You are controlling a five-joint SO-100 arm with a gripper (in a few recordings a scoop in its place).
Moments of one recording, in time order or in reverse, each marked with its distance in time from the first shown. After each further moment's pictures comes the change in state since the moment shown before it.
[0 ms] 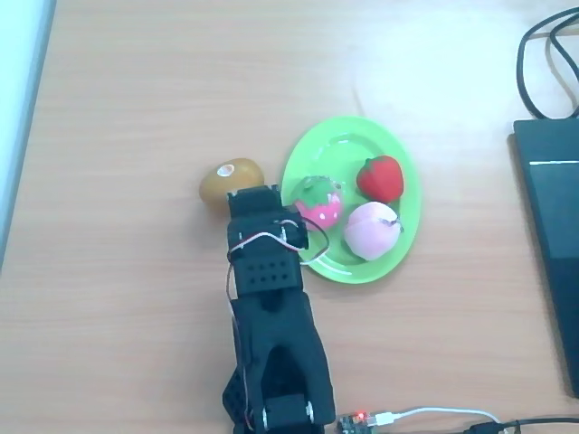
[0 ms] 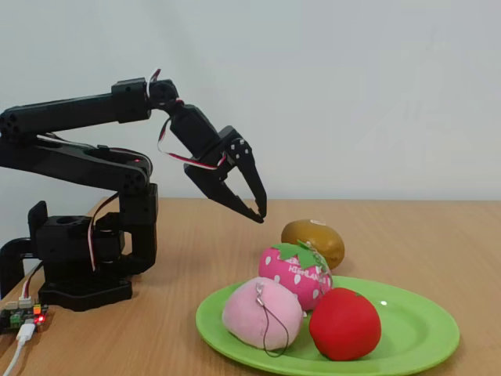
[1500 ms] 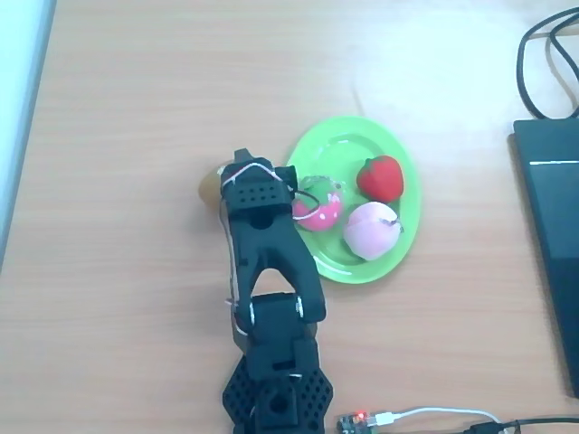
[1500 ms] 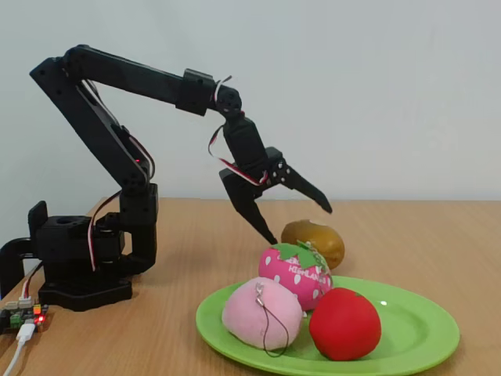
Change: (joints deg) arm -0.1 -40.1 -14.8 -8.9 -3.1
